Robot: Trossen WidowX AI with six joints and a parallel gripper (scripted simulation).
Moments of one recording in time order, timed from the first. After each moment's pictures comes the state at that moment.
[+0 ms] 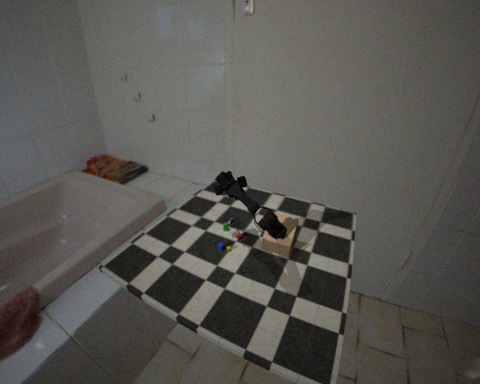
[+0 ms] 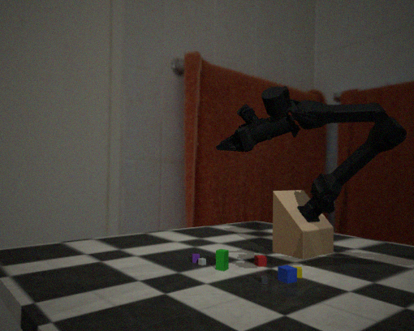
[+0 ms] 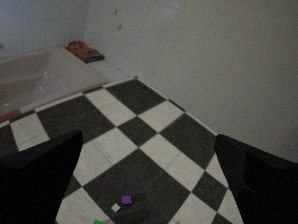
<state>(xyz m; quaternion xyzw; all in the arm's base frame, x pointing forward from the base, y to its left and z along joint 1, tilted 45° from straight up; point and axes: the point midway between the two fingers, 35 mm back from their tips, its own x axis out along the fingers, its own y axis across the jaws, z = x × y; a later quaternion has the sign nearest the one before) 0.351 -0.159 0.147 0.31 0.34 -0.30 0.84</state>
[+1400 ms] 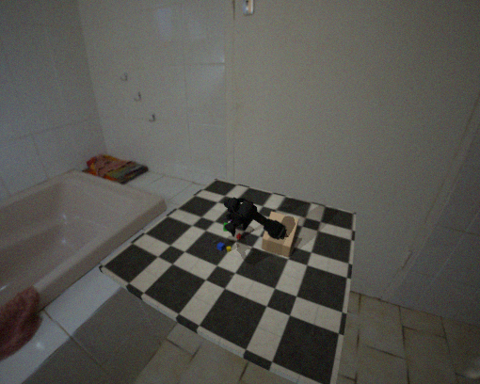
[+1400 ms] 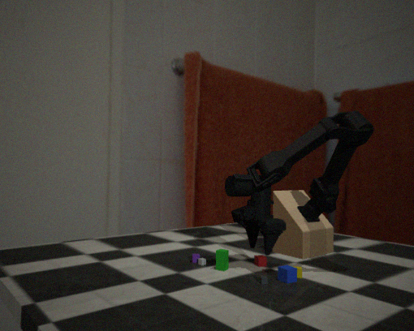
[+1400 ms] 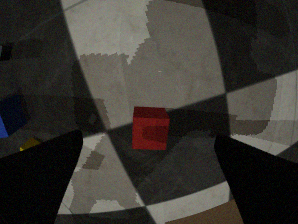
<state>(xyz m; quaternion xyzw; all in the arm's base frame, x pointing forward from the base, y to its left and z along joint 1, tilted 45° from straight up) 0.259 0.059 -0.023 0.37 0.69 0.16 0.60</state>
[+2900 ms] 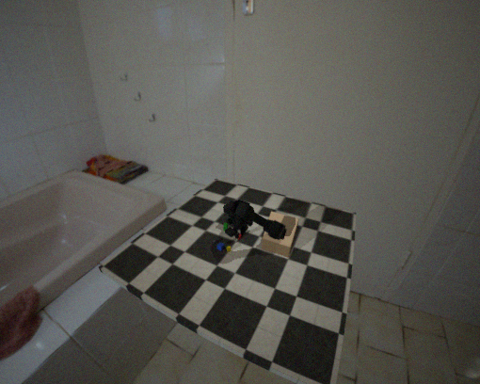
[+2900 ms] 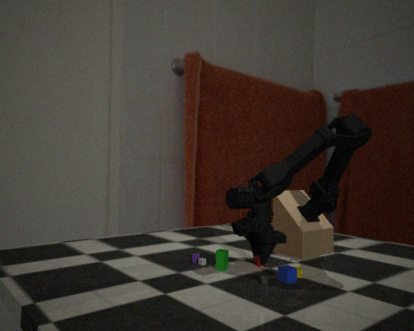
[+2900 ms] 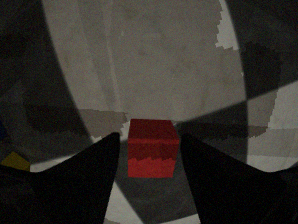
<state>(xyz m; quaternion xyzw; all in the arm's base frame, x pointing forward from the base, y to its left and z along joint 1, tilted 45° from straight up) 0.257 0.083 -0.047 0.37 0.69 0.16 0.60</state>
